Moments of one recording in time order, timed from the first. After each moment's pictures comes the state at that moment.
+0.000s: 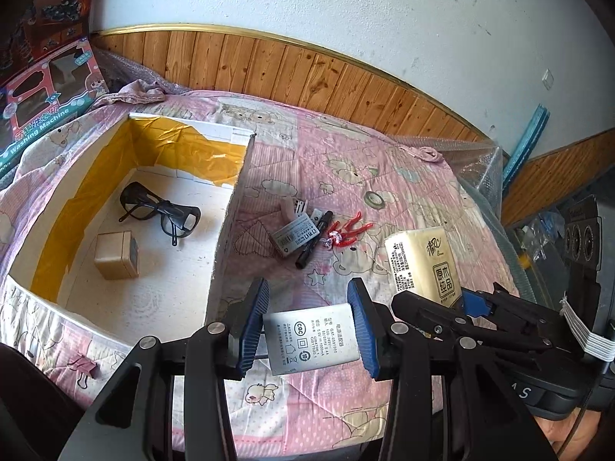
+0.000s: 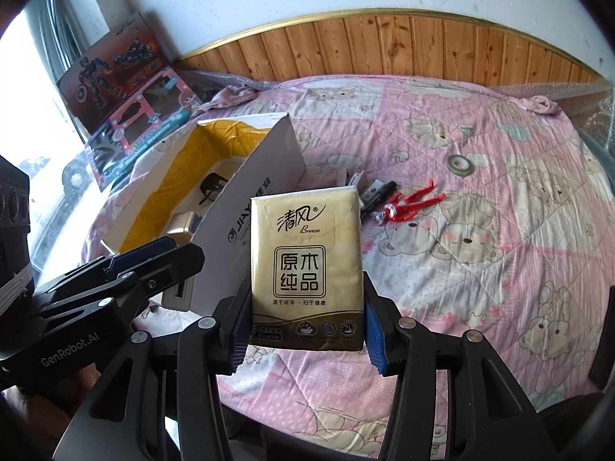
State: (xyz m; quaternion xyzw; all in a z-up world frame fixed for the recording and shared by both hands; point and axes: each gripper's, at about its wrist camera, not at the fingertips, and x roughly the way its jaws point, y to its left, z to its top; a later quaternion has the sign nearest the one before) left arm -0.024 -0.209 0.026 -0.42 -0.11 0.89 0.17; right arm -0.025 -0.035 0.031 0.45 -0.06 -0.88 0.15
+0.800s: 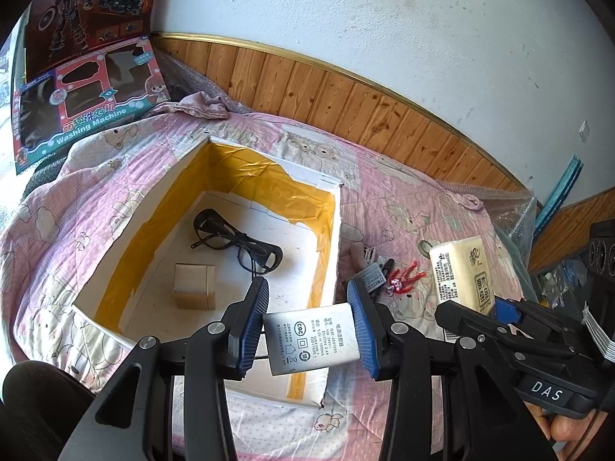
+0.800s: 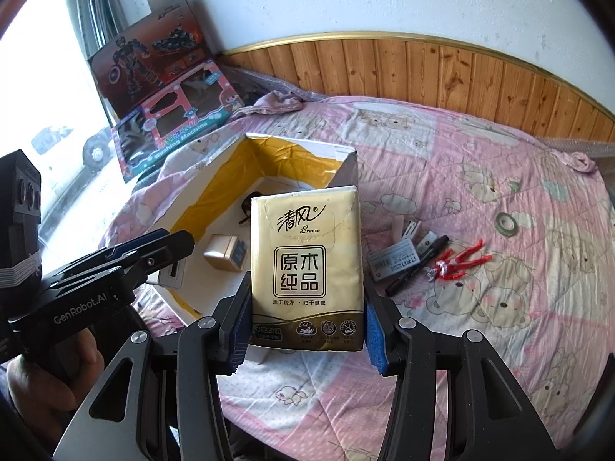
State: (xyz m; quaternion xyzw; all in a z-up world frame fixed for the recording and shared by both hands) left arm -0.050 -0.299 0.041 -0.39 -0.14 0.90 0.09; right arm -0.062 -0.106 0.060 0.43 -0.01 -0.88 0.21
